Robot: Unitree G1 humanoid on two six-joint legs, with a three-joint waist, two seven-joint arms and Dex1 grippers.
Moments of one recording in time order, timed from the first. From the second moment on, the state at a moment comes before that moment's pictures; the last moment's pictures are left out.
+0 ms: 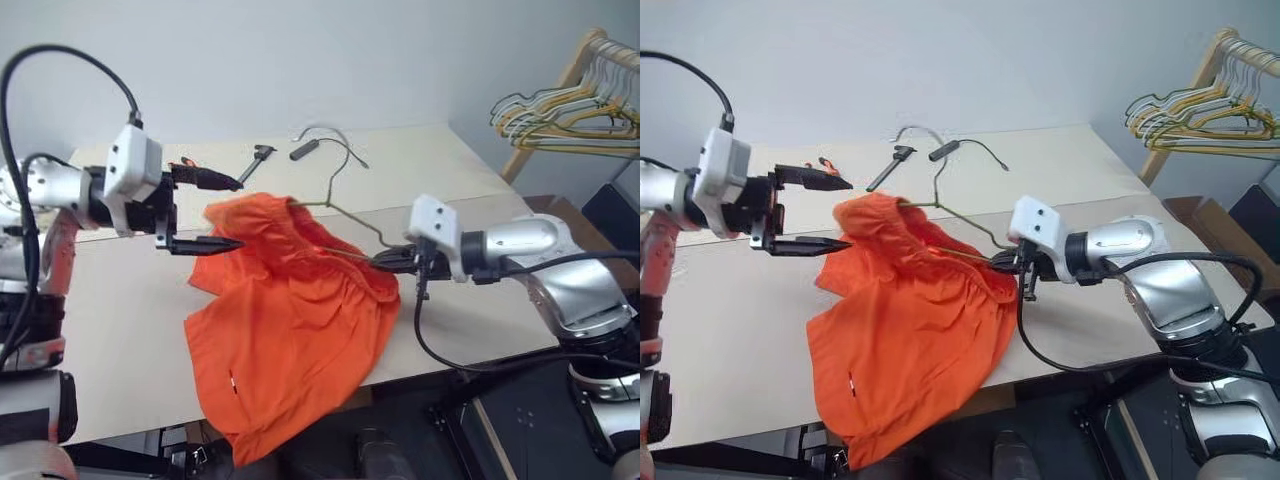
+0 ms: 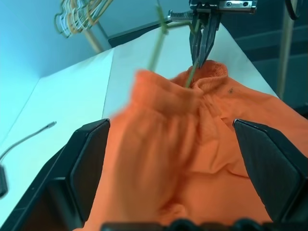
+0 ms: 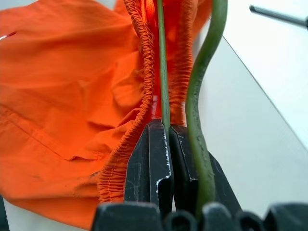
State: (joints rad) left arm -0.78 0.93 0.05 0.14 -0.47 0.22 -1.51; right arm -0.67 -0.81 0.24 -0.33 0.33 0.70 1.05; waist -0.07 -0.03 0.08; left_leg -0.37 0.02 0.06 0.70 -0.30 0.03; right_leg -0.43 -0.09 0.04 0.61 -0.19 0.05
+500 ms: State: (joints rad) left arm -0.84 0.91 -0.19 0.37 -0.24 -0.04 -1.61; right arm -0.77 -0.80 0.30 -0.34 0.34 0.75 1.14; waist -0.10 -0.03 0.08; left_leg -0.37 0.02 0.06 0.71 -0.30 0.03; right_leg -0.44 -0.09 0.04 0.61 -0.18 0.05
